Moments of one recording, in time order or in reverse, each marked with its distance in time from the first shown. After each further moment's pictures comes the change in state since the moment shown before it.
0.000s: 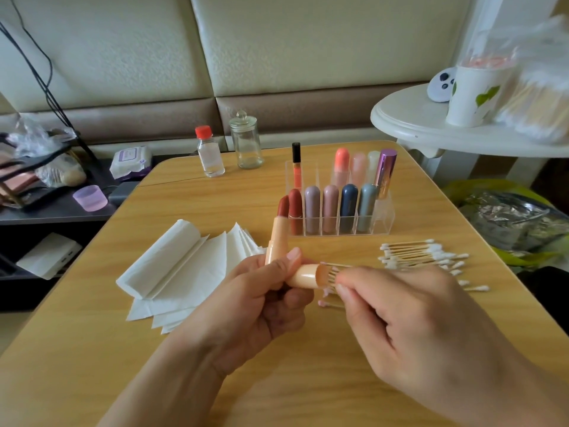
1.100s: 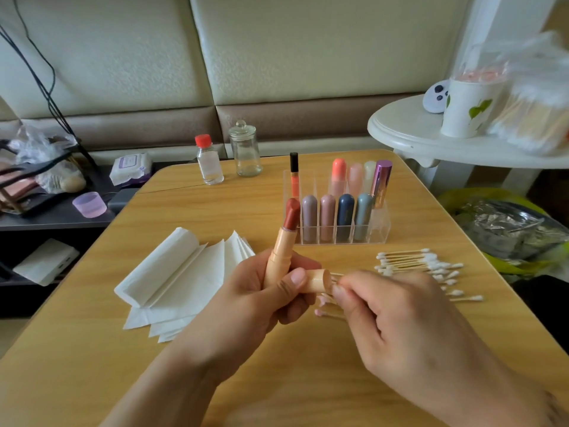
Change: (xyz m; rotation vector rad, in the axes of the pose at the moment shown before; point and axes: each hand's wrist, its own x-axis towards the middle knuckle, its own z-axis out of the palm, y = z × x) left_hand 0.000 -0.003 -0.003 0.329 0.013 0.255; right_hand 0.004 0.004 0.005 0.041 -0.032 0.147
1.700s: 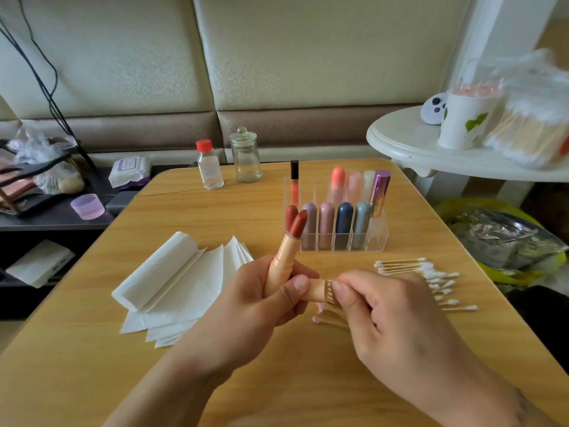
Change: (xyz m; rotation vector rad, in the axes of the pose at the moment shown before) left_hand 0.001 0.005 0.003 0.160 0.052 0.023; right_hand 0.007 0.003 0.007 0.111 0.029 0.057
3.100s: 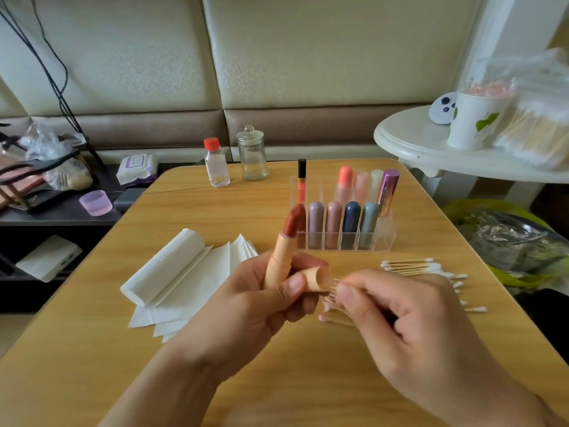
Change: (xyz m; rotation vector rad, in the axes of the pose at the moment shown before) left_hand 0.001 -0.005 -0.008 -0.298 -0.089 -0.009; right_hand -0.004 -0.005 -0.007 0.166 0.052 -0.083
